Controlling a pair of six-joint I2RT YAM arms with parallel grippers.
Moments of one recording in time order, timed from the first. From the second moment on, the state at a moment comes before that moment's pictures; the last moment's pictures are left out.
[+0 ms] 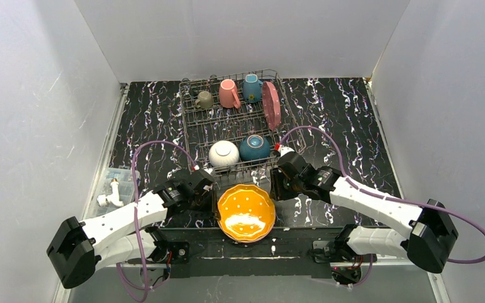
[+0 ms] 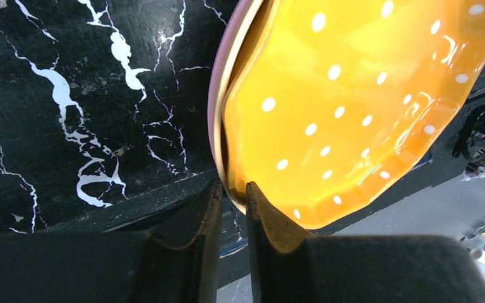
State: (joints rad) left arm -0.86 1.01 0.57 -0.65 0.10 -0.82; right arm 0.92 1.14 0.77 -0.56 0.02 0.59
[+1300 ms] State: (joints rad) left arm -0.86 1.02 0.51 -0.54 0.09 -0.84; right arm 0.94 1.21 0.70 -0.50 -0.01 0.60
